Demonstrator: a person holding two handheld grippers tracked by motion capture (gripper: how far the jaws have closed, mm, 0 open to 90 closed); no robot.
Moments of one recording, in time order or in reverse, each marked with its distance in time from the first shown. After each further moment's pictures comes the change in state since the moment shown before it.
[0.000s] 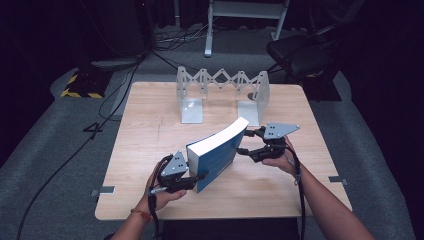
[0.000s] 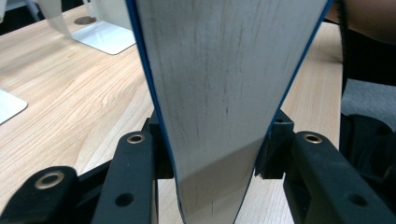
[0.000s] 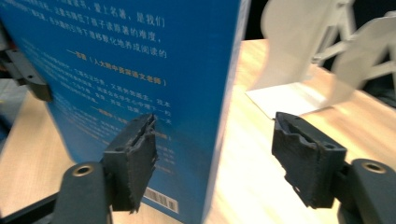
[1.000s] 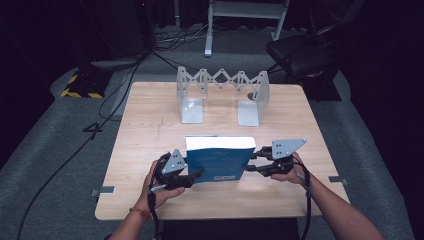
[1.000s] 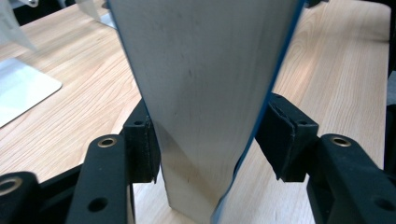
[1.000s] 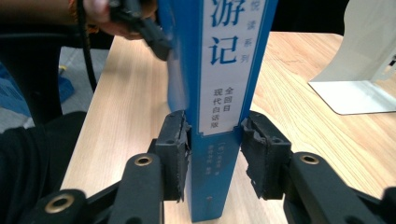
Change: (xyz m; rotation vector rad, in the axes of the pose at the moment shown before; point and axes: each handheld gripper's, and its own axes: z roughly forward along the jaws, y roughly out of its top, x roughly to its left) left arm 0.011 -0.004 0.007 0.055 0.106 -0.004; right arm 0.034 -0.018 -0.030 0.044 0.159 -0.116
